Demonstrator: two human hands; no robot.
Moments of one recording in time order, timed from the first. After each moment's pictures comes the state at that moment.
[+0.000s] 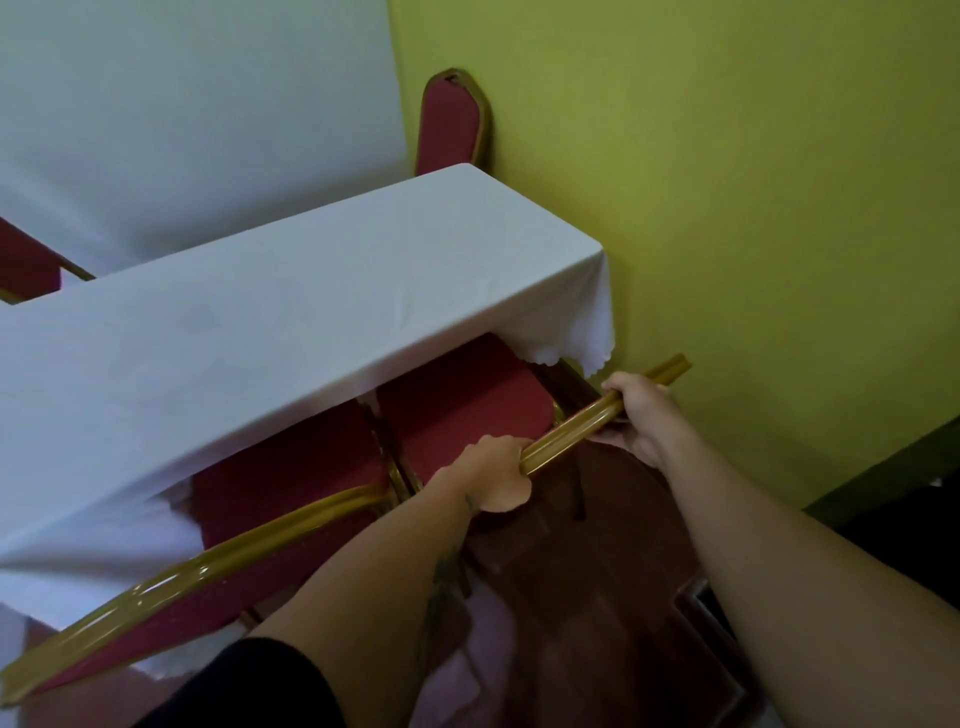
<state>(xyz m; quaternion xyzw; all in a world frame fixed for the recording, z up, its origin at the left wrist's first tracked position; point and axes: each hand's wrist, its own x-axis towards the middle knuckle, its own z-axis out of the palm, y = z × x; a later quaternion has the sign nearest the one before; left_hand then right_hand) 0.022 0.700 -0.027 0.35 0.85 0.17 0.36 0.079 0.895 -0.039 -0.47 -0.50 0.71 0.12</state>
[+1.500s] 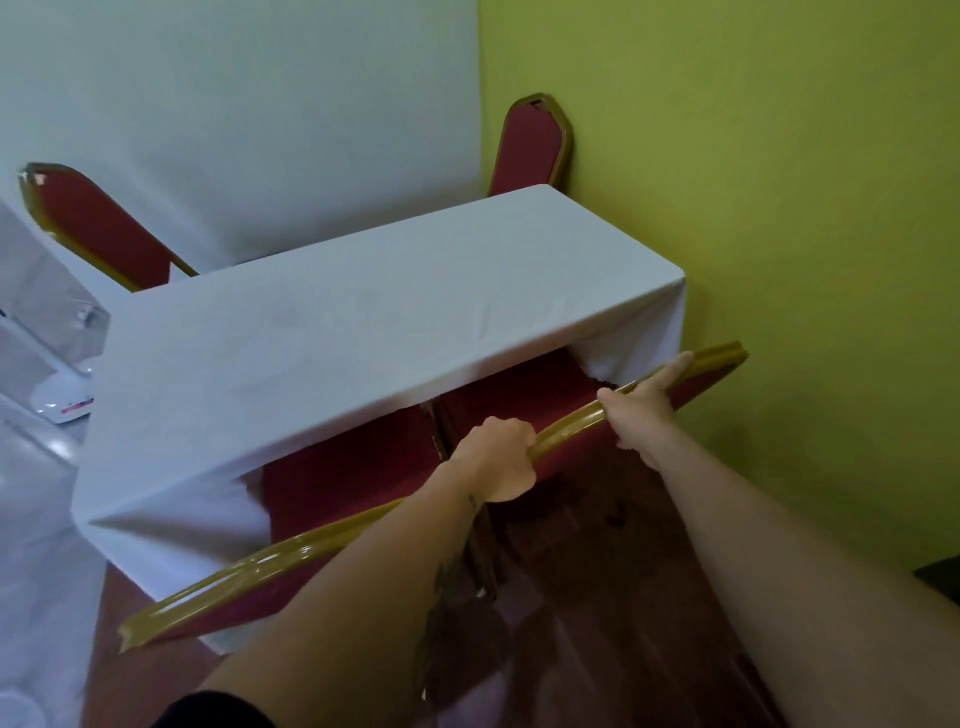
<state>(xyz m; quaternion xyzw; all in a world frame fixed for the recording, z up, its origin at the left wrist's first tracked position) -0.032 0.633 -0.018 0.30 0.90 0.18 0.26 0.013 0.809 -0.021 -0.45 -0.74 0.50 0.08</state>
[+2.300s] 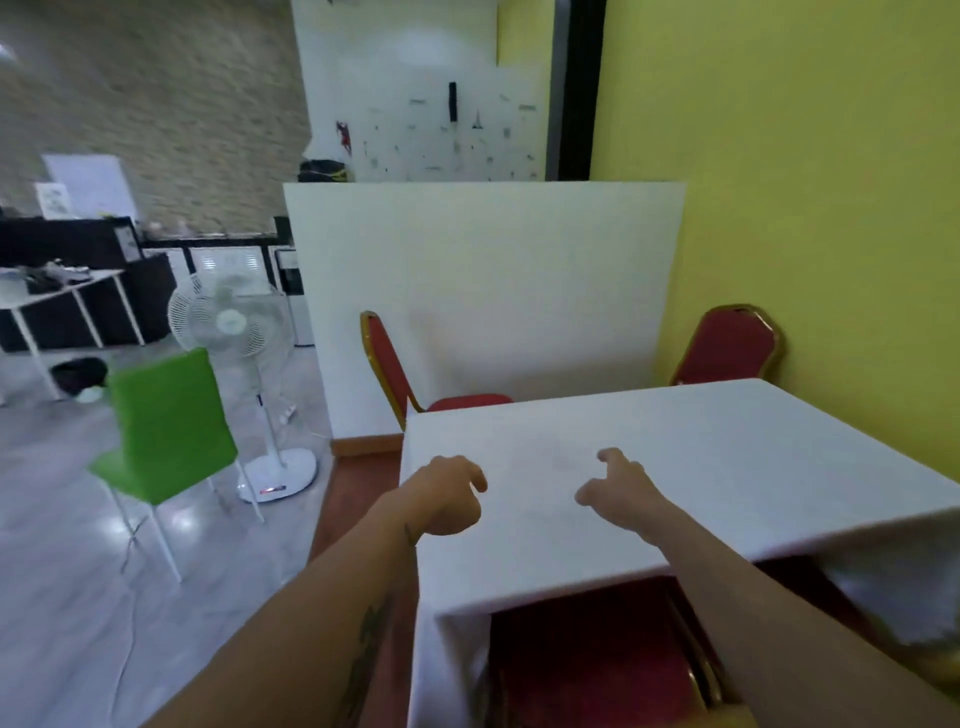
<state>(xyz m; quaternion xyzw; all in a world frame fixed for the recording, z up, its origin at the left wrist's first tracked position) -0.184 0.132 0.103 0.16 0.96 0.20 0.10 -0.149 0.371 0.091 -0.16 -0.89 0.41 -0.03</state>
